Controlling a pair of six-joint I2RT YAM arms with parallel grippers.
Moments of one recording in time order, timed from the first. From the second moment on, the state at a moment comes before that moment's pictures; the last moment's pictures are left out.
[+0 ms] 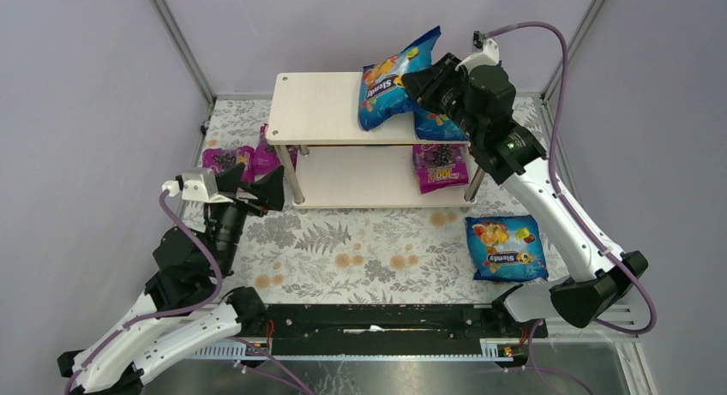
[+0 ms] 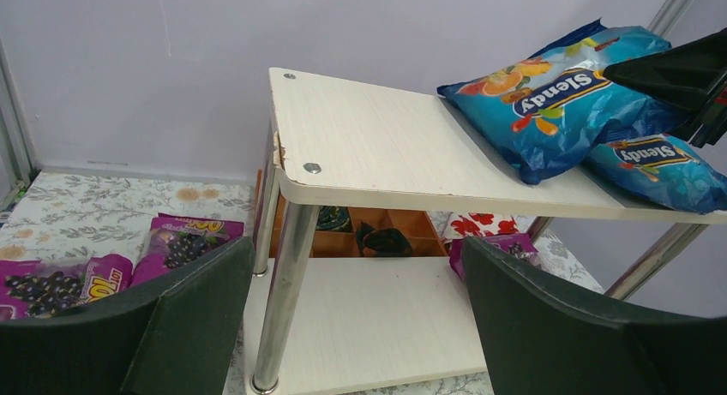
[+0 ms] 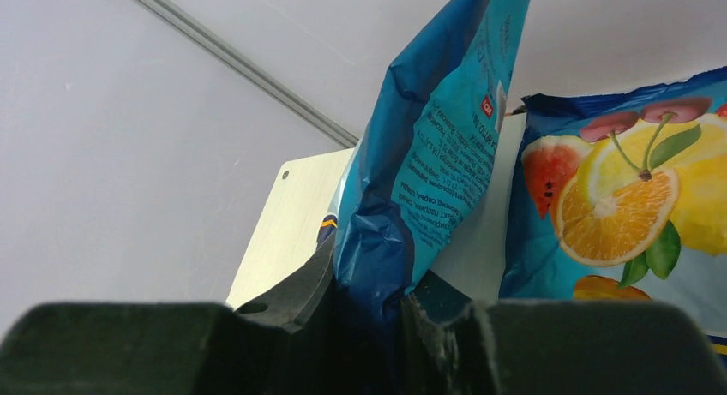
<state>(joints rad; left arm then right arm) -0.91 0.40 0.79 -0.09 -0.67 -0.11 0.58 1.38 1.59 -0.24 0.12 0.73</state>
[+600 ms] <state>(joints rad) -0.89 0.44 0.79 -0.10 -0.64 -0.12 0.52 1.38 1.53 -0.21 -0.08 0.87</state>
